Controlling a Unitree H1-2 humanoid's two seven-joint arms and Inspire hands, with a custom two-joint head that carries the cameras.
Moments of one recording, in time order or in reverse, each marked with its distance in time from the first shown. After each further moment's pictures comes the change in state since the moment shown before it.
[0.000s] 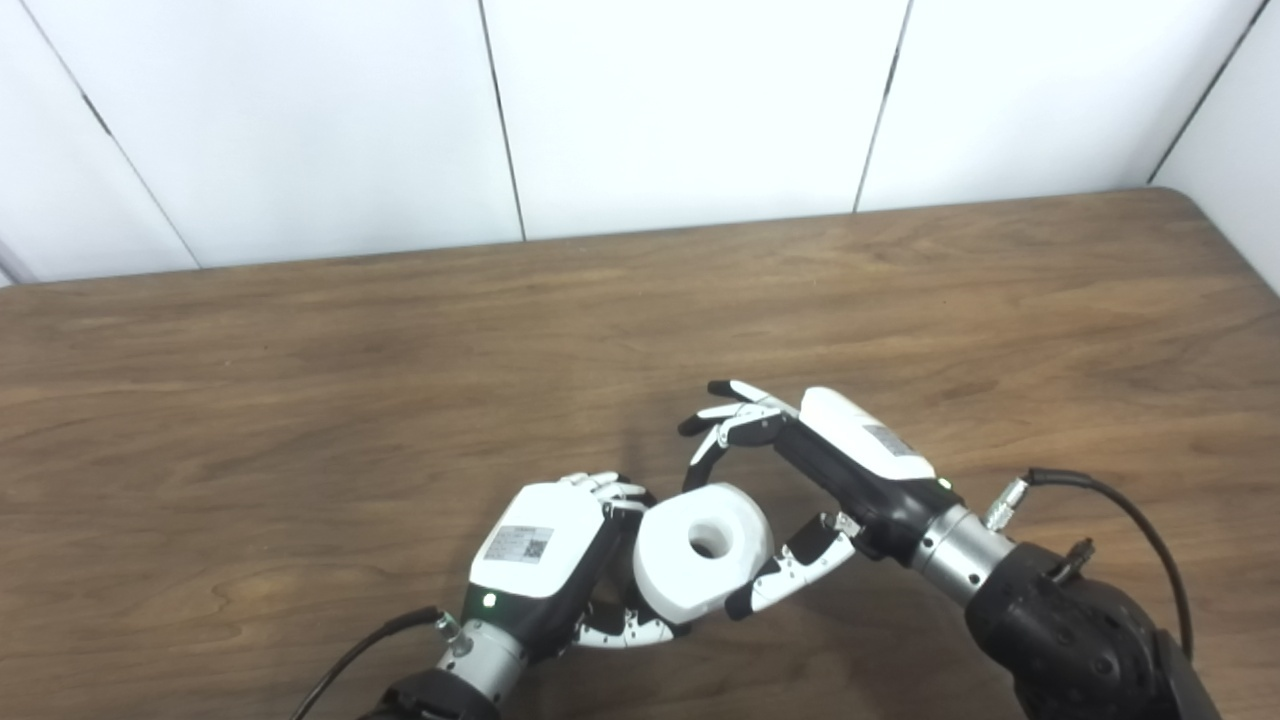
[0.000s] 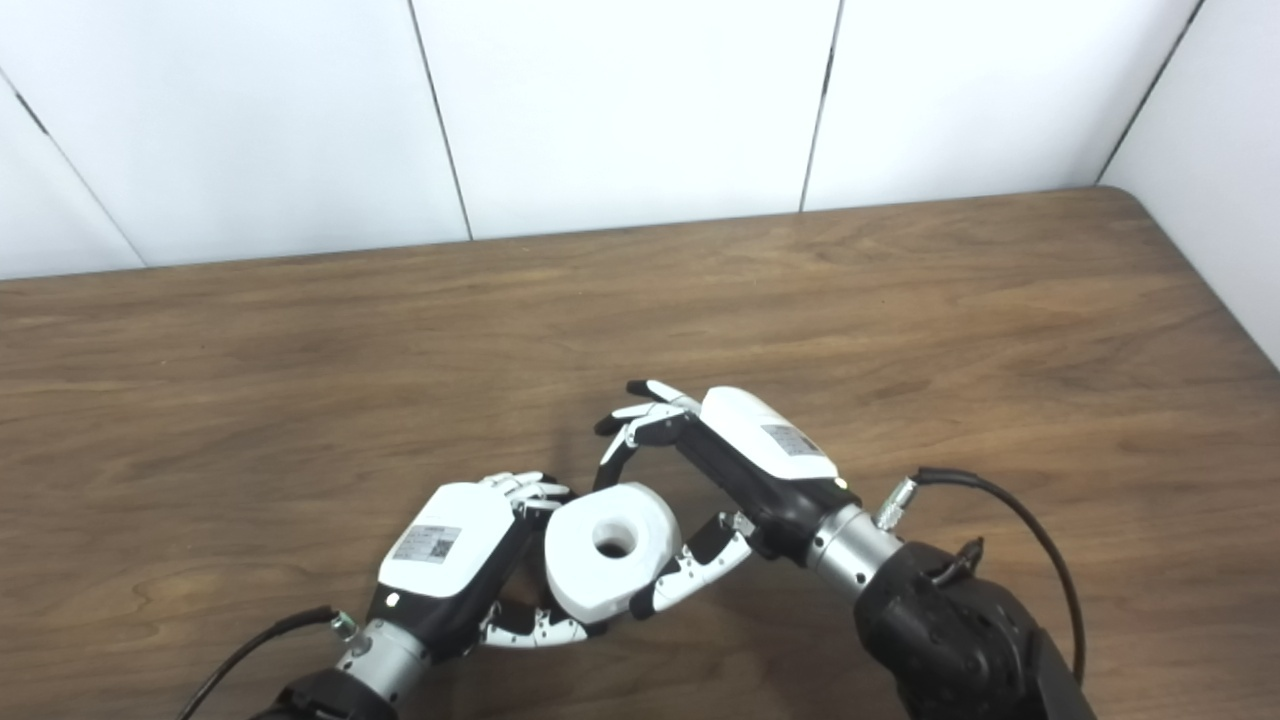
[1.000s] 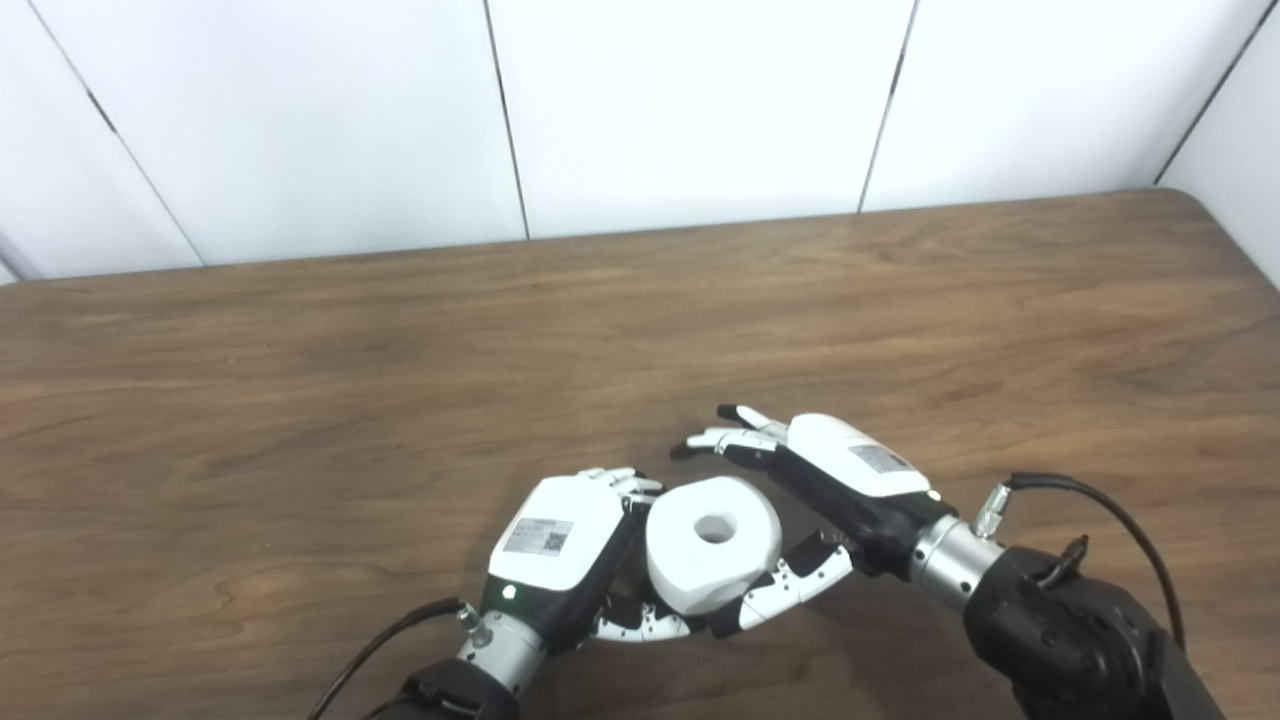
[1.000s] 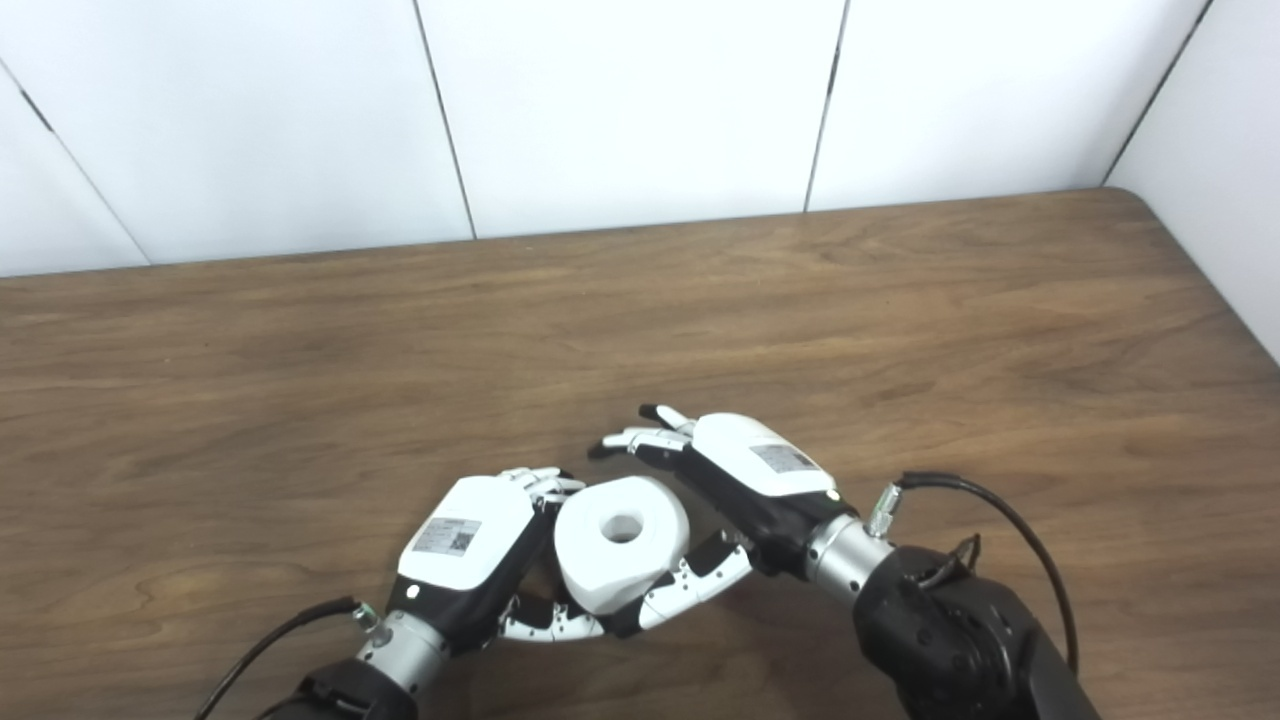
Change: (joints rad) left arm -0.018 -0.018 -0.019 0.013 0.021 0.006 -0.004; right arm -0.012 -0.029 0.043 0.007 -0.105 0.055 0.089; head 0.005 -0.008
